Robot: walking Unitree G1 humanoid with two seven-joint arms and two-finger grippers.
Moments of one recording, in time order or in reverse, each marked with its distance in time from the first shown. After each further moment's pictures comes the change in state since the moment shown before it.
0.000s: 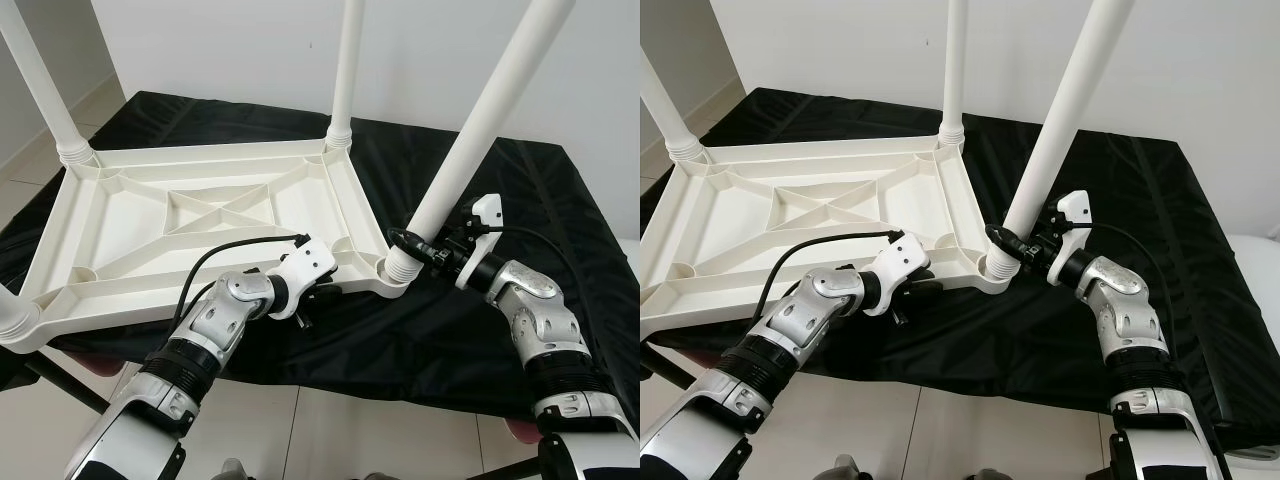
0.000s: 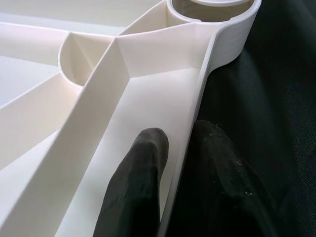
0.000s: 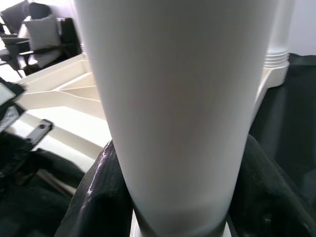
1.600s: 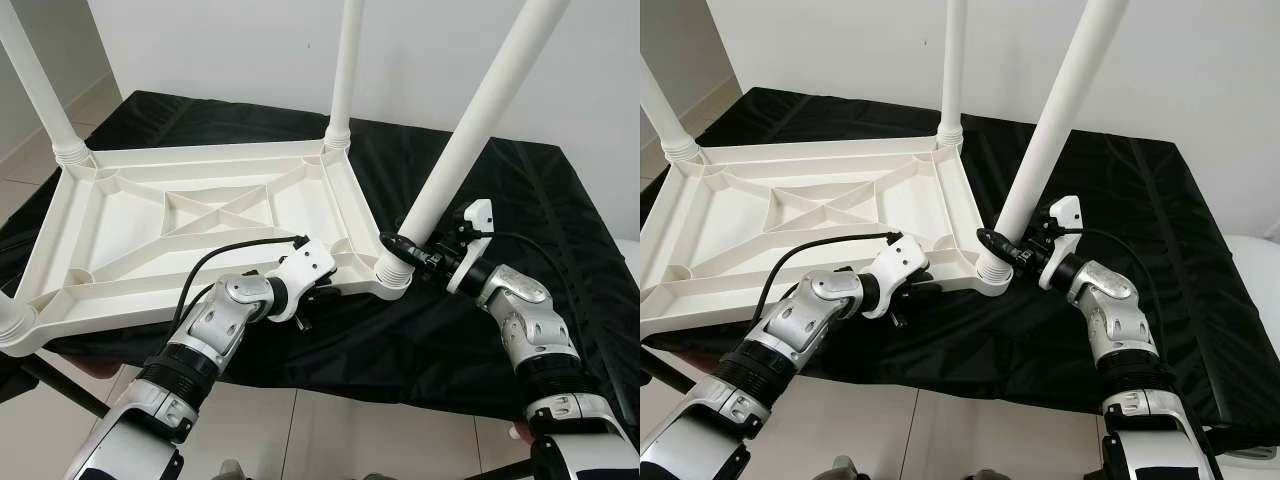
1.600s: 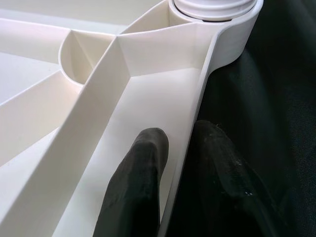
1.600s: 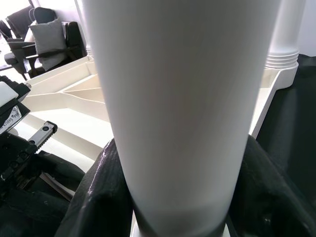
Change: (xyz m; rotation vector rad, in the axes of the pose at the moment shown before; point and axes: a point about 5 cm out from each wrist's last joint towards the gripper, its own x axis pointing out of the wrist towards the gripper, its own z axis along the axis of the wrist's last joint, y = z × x) left arm -0.004 -0.003 0.001 -0.019 0.004 0.007; right arm 0.006 0.004 -0.007 0.007 -0.009 -0.010
